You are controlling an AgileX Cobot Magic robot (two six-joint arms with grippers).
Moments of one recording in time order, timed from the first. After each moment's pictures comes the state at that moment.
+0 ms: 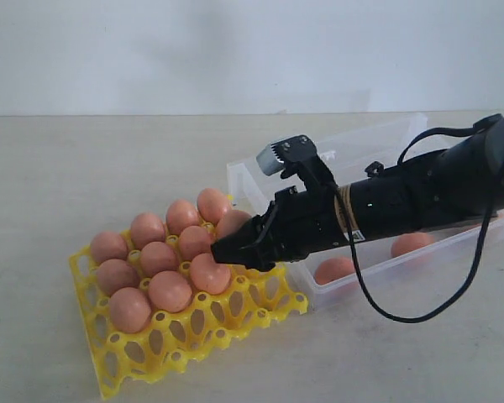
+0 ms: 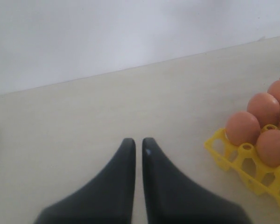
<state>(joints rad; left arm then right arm) -0.01 0.00 0.00 0.08 0.29 0.10 0.30 1.94 -0.90 -1.33 -0.75 1.19</state>
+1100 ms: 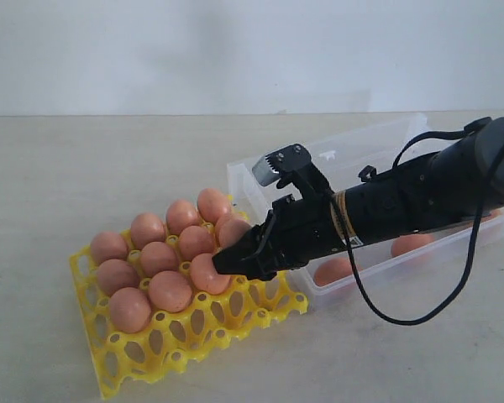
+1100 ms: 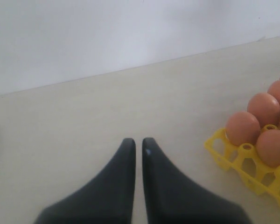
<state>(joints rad) -0.01 0.00 0.00 0.08 0.29 0.10 0.30 1.97 -0.92 -1.43 -0.73 1.23</state>
